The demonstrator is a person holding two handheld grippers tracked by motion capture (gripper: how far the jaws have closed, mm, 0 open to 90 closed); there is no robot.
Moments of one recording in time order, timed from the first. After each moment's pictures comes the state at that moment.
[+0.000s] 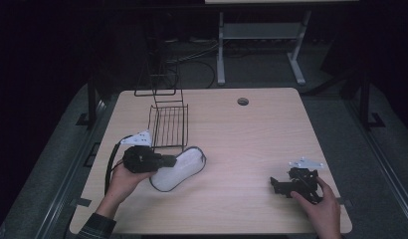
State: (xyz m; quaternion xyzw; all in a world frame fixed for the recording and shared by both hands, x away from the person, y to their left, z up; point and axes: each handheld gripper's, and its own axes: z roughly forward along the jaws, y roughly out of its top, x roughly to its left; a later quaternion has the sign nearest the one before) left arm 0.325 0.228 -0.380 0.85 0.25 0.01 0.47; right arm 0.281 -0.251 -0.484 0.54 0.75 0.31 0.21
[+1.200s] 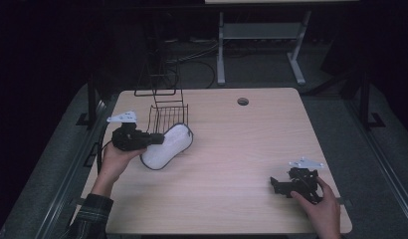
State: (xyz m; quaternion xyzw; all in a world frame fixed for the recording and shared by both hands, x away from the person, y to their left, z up) left arm 0.374 0.263 -0.363 0.82 0.29 0.04 0.49; right arm 0.281 -0.251 -0.484 0.54 0.75 0.31 0.21
